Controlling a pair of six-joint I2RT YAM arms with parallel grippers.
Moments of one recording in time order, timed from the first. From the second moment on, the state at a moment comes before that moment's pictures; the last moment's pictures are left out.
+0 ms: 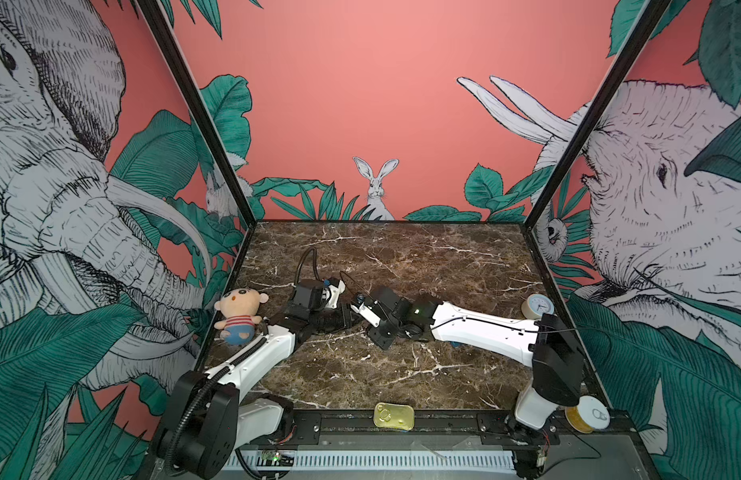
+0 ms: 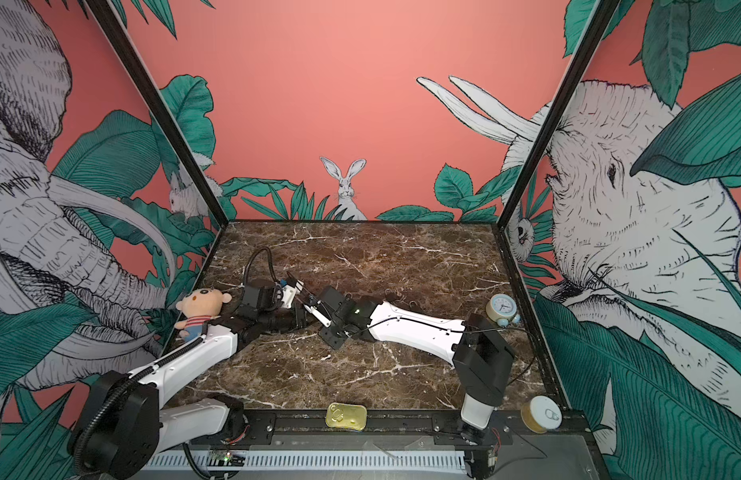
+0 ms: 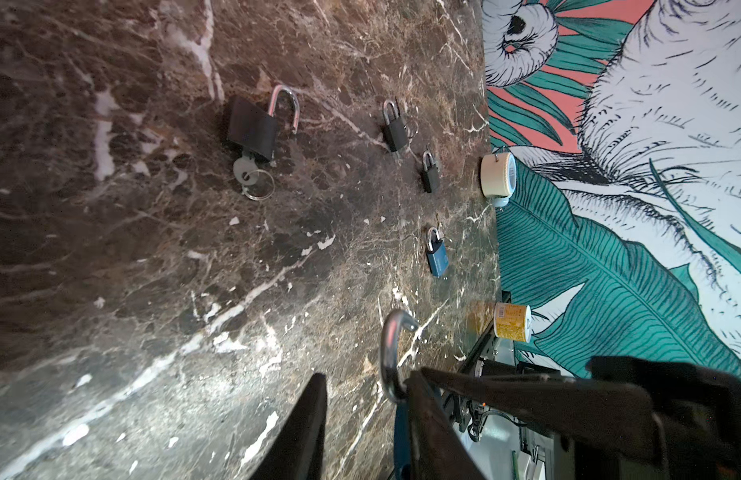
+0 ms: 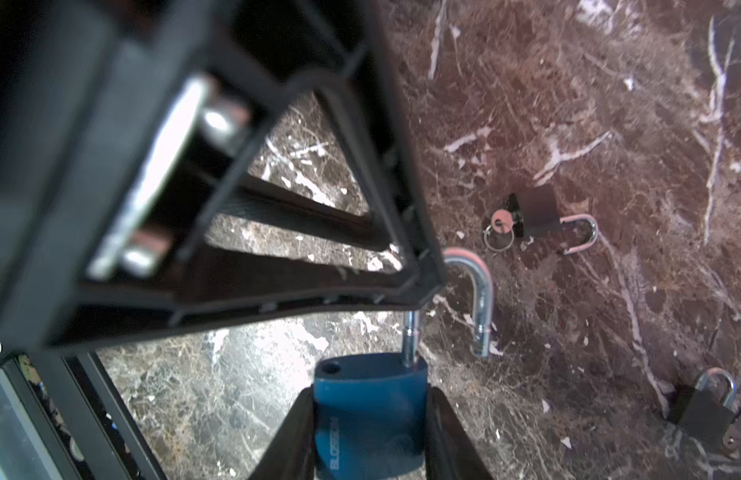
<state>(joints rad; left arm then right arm) -0.38 1.20 0.58 -0.13 0.68 -0.64 1.08 1.71 1.31 -0.61 0.04 0.05</state>
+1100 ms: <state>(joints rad) -0.43 1.32 0.58 0.05 0.70 -0.72 1.07 1.71 1.29 -0.63 0.06 0.08</state>
